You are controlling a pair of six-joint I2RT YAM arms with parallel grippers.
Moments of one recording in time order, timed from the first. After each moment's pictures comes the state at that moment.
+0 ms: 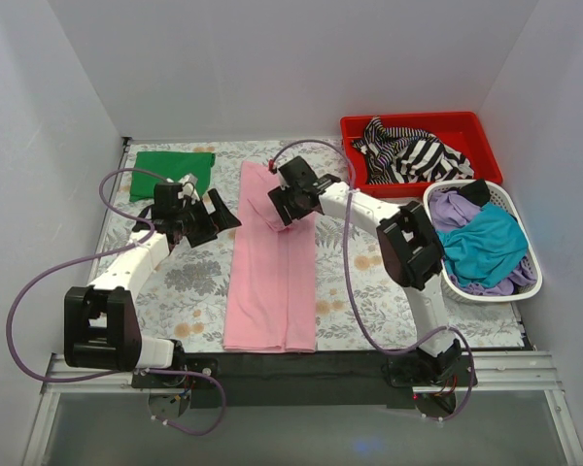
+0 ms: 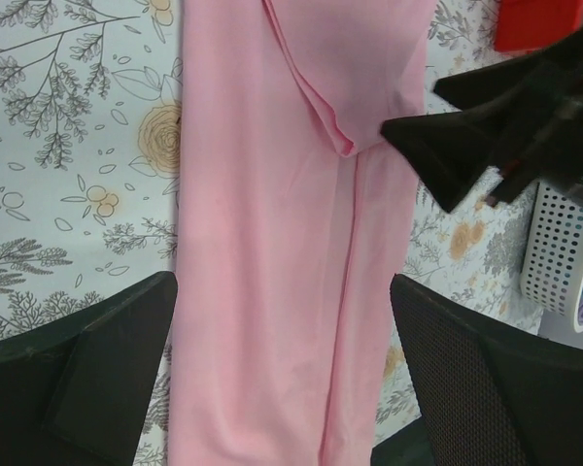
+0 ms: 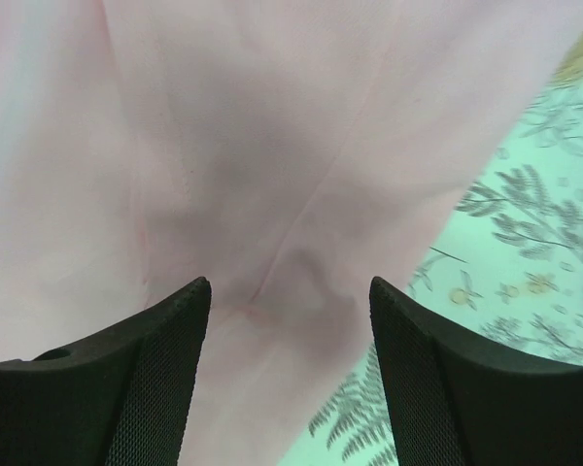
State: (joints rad) left arm -0.09 1.35 0.86 -0.27 0.42 -0.55; right arm 0.72 2.18 1.73 -0.48 0.07 0.07
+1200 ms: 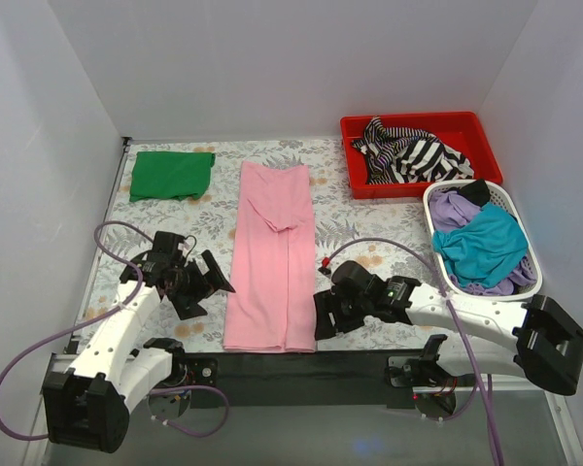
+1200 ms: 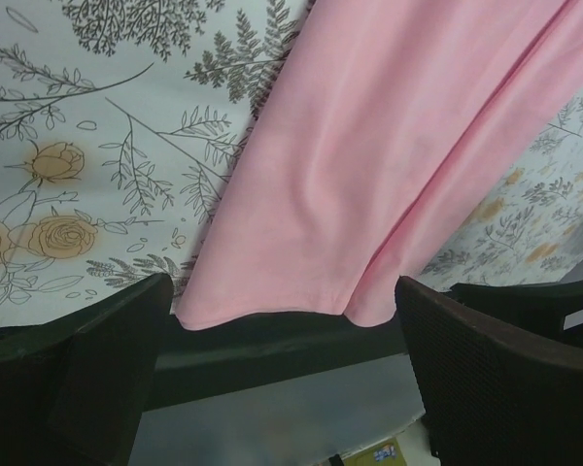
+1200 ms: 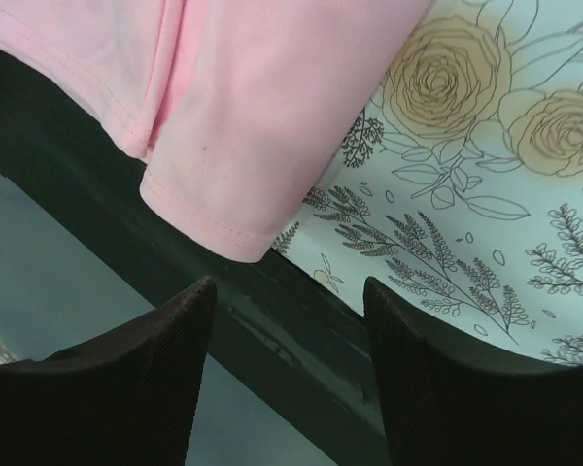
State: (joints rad) left arm -0.16 0.94 0.66 -0.90 0.31 -0.73; right arm 1.04 1.14 0.60 -0.44 -0.23 0.68
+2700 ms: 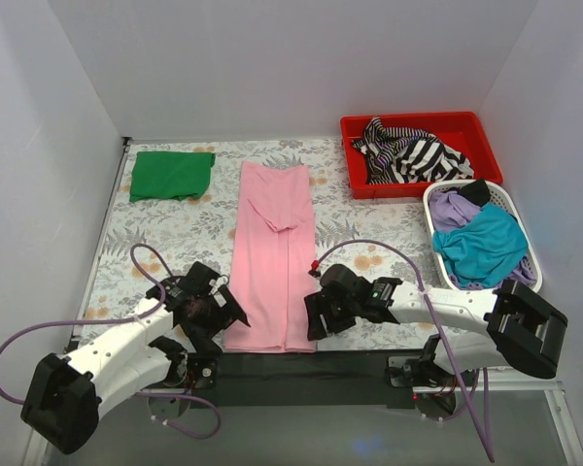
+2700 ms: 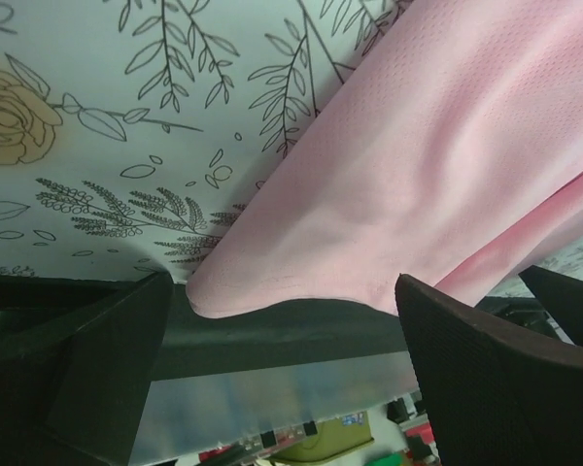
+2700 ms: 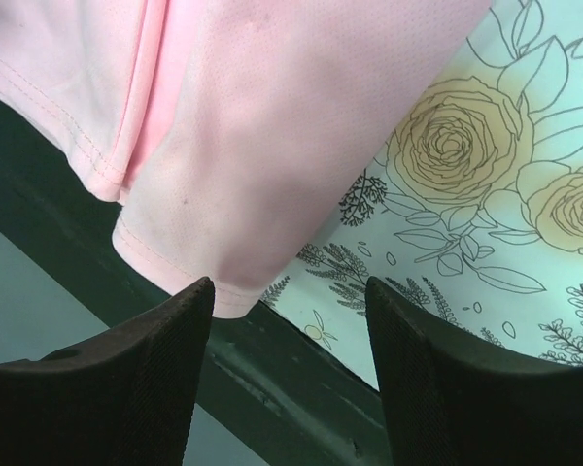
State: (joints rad) left arm -0.53 0.88 0.41 -0.83 0.23 -1.19; right arm 1.09 1.29 0.58 -0.30 -0.19 0.67
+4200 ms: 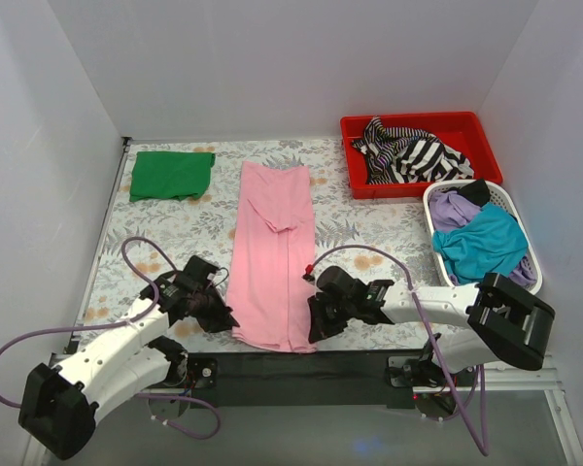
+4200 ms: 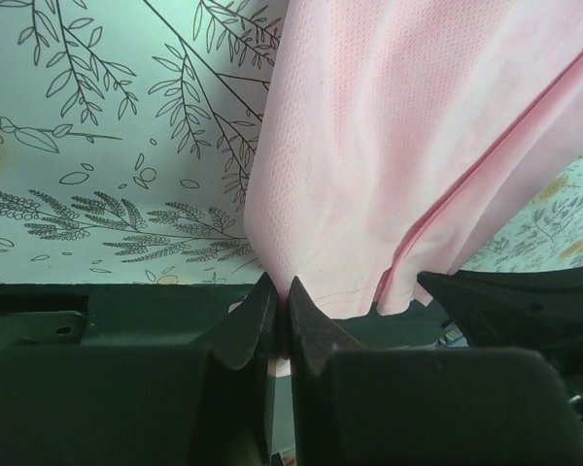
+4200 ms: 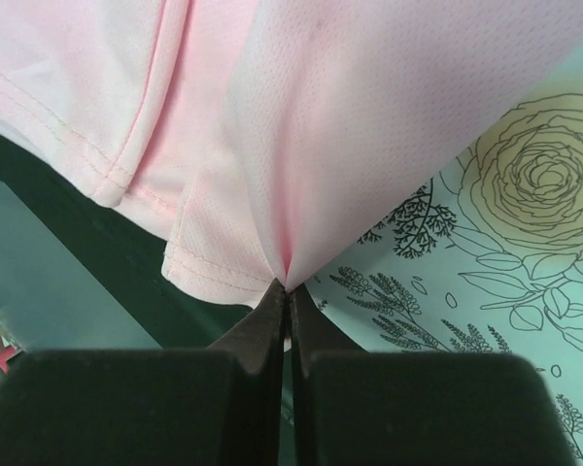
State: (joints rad) left arm -0.55 0.84 0.49 -0.83 0.19 -1.17; right arm 1.09 1.38 0.54 -0.14 -0.31 0.71
